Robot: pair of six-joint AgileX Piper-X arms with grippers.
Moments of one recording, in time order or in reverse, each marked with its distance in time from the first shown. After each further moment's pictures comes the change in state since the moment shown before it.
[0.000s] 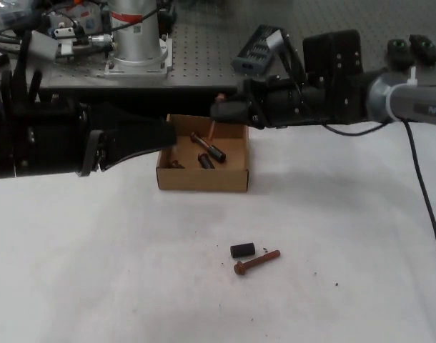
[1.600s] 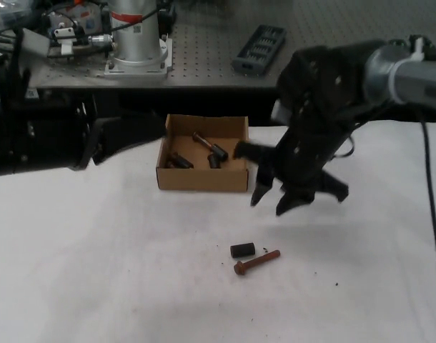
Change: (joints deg) left arm 0.0 -2.8 0.0 1.3 -9.4 -2.0; right arm 9.7 -10.5 8.2 47.0 32.2 15.8
